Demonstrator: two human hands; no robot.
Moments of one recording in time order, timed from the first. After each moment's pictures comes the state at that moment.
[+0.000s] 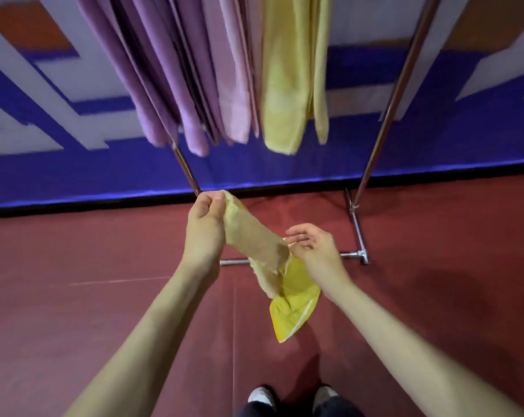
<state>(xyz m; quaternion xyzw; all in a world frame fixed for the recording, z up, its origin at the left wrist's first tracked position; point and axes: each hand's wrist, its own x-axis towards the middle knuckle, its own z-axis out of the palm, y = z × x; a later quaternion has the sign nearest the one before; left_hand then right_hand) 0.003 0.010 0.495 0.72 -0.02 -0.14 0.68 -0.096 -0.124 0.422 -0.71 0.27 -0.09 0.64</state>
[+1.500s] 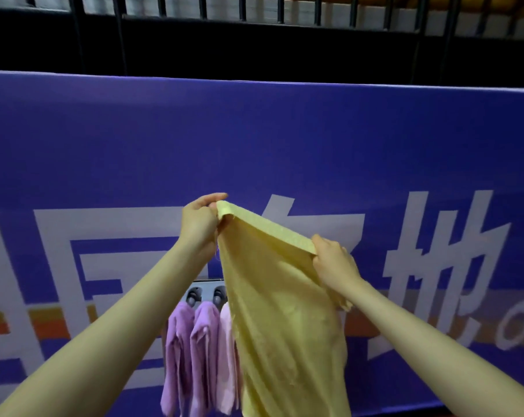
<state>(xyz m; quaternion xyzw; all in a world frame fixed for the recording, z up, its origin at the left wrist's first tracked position) 0.033 -0.035 1.099 0.58 -0.18 -0.02 0.79 -0.078 -0.232 1.029 -0.93 0.19 -0.29 0.10</state>
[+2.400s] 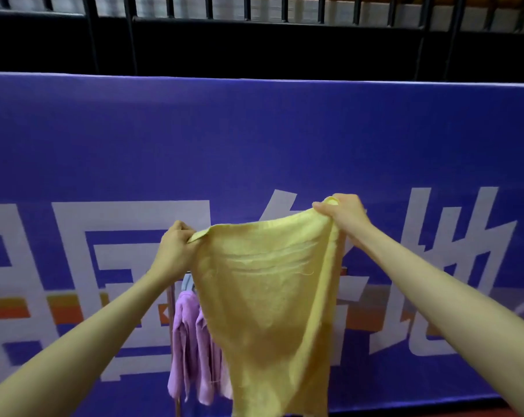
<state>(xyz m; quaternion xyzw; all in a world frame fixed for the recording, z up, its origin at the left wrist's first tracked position) 0.072 0.018 1.029 0.83 -0.29 0.19 0.44 -0.077 -0.270 1.087 -0.79 0.18 -0.38 0.45</state>
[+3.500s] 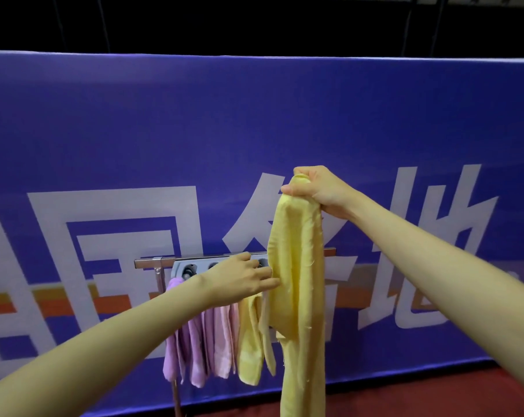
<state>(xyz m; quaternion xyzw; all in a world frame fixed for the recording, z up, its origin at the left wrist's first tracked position) 0.013 -0.049 0.987 0.57 -0.72 0.36 -0.18 -0.089 -0.247 1.110 -0.85 0.00 -0.23 0.47</state>
